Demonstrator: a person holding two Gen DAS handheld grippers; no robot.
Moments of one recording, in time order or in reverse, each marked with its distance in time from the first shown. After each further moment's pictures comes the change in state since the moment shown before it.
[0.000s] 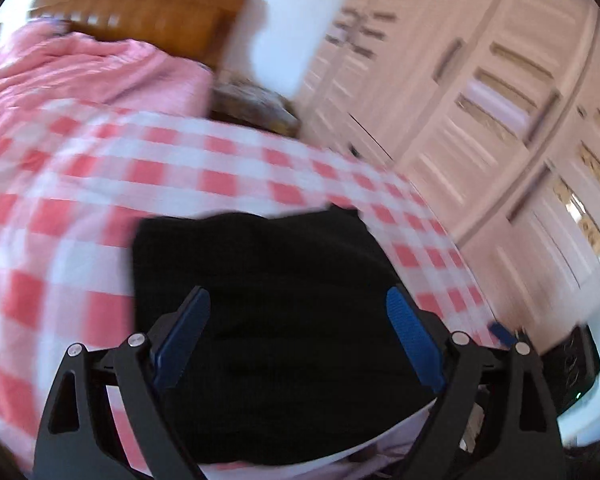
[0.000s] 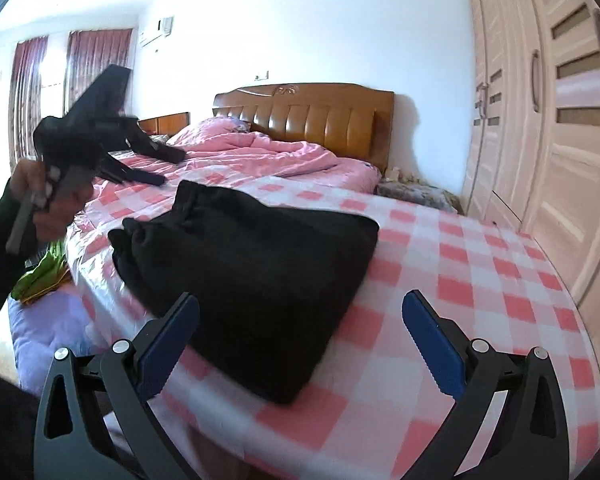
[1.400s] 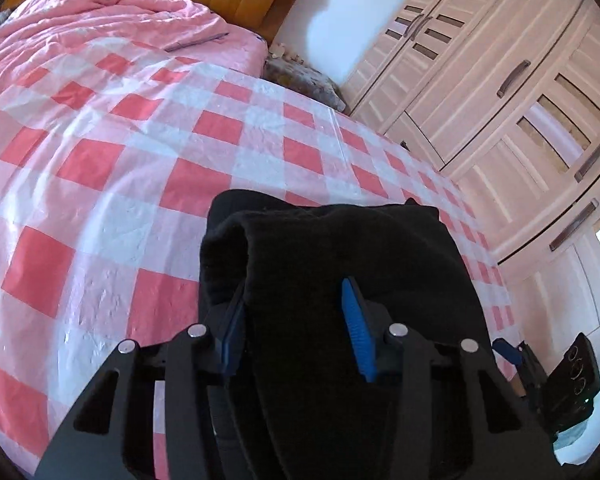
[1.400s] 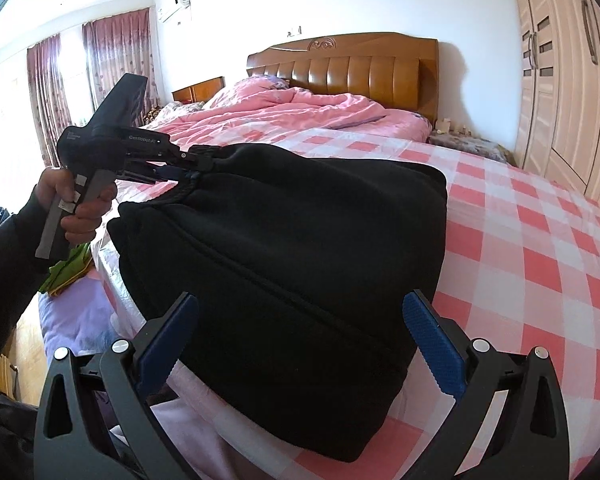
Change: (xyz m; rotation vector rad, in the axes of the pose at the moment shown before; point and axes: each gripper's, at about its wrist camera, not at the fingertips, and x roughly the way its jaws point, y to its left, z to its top) left arm 0.019 0.084 -0.015 -0.161 0.033 0.101; right arm 0.073 0.010 -0.005 0.057 0.175 0.188
